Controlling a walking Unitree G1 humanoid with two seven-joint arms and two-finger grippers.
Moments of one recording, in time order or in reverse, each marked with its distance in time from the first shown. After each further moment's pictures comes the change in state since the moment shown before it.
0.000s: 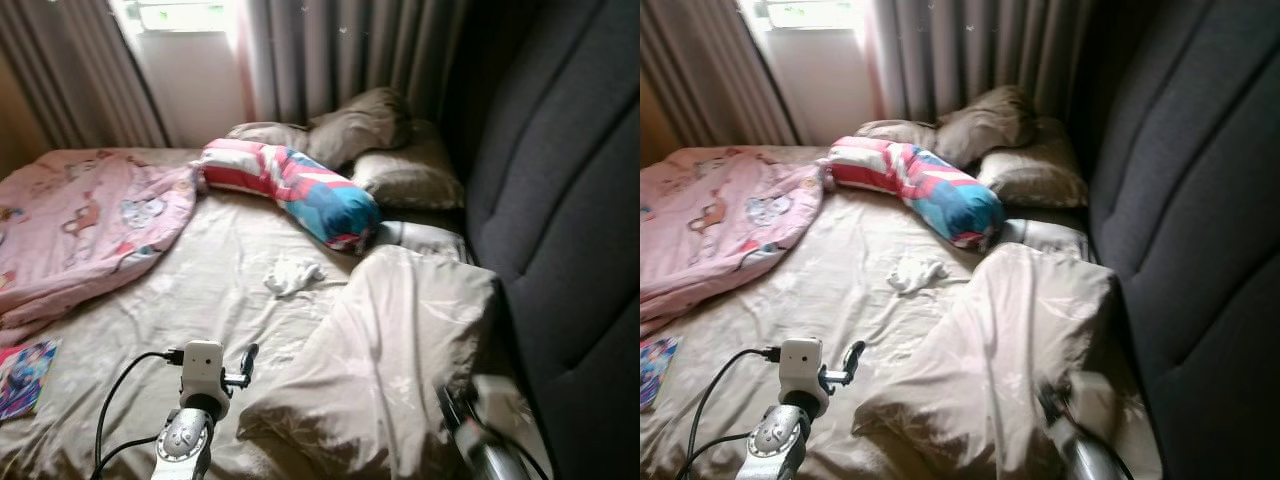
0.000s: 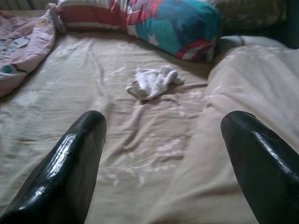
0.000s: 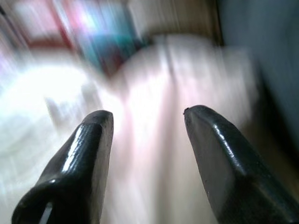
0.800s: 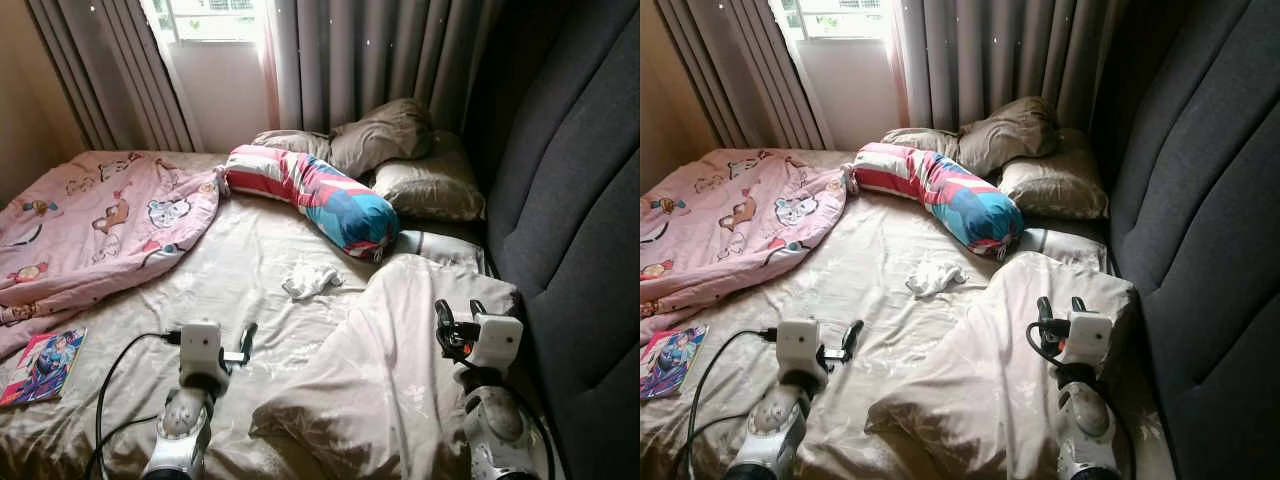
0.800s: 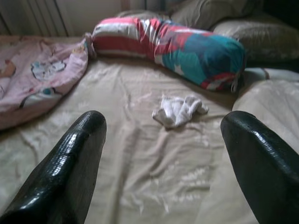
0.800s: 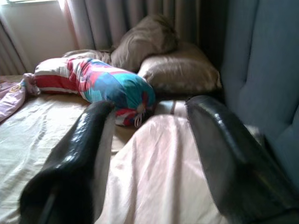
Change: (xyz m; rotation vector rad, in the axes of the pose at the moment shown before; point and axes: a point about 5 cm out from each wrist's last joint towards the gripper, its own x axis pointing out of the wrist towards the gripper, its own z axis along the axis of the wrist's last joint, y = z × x) left arm 0.018 0.011 0.032 0.009 -0.105 0.025; right arm 0.001 -0.011 0.012 -0.039 -0.068 -0.089
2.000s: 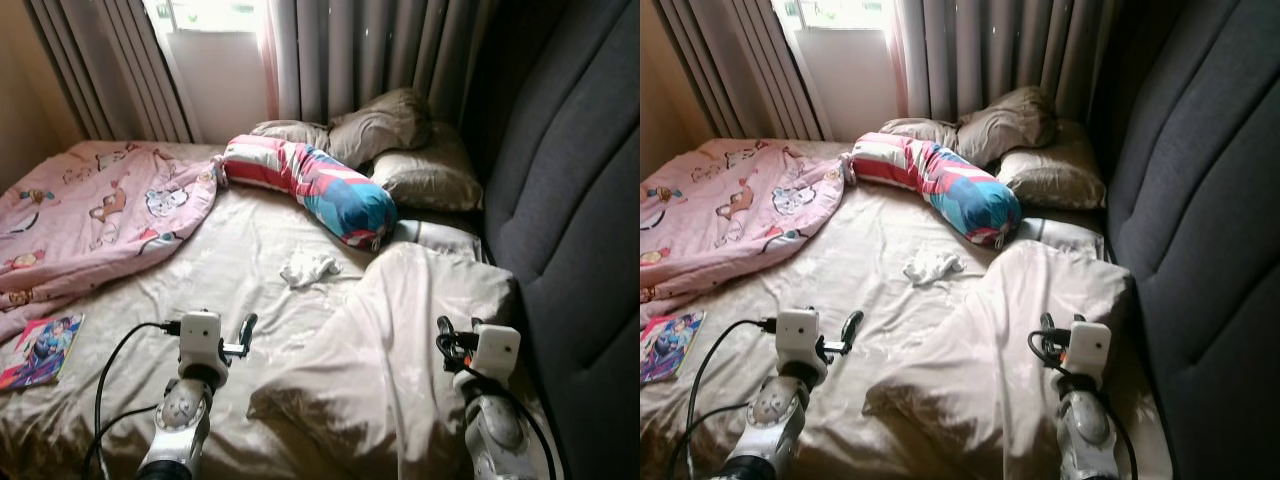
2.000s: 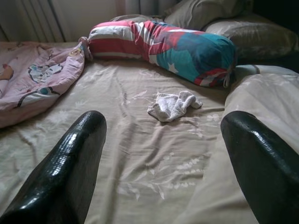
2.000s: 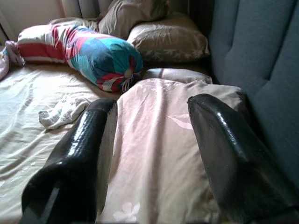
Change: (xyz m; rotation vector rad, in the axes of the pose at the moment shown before) left arm 0.001 0.000 0.002 0.022 -0.005 -0.018; right arm -0.004 -0.010 -0.010 -0.021 0.087 -0.060
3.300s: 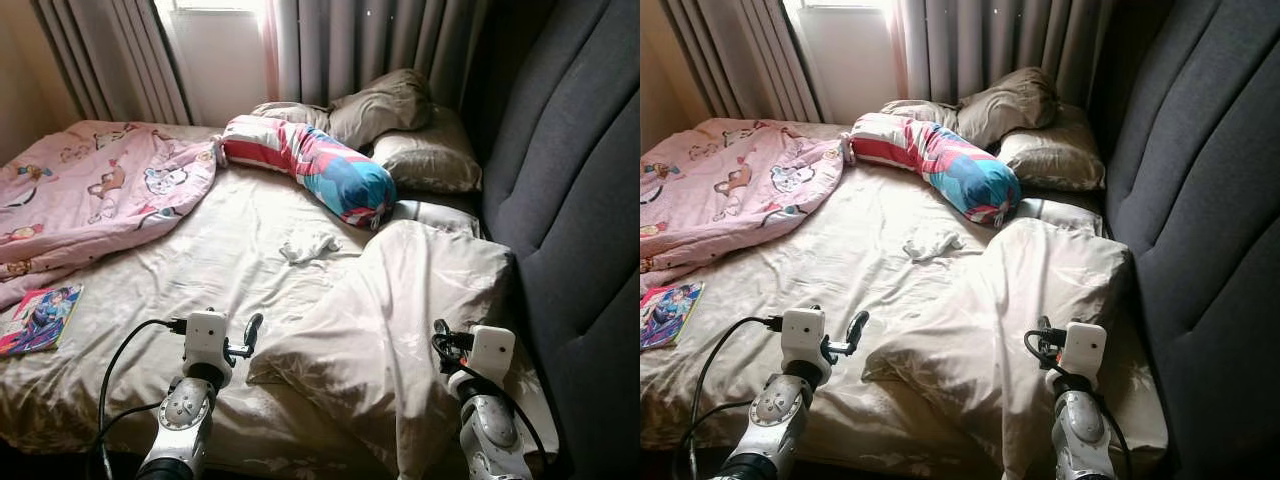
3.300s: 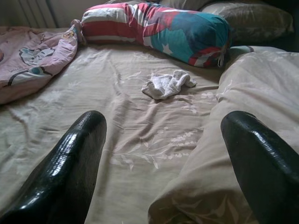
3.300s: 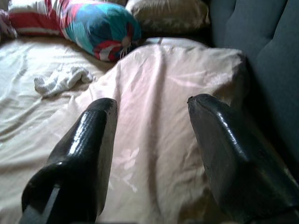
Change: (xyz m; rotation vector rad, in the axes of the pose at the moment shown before) left arm 0.001 -0.004 0.001 0.012 0.000 -0.026; right arm 0.000 0.005 -0.007 0.010 0.067 -0.011
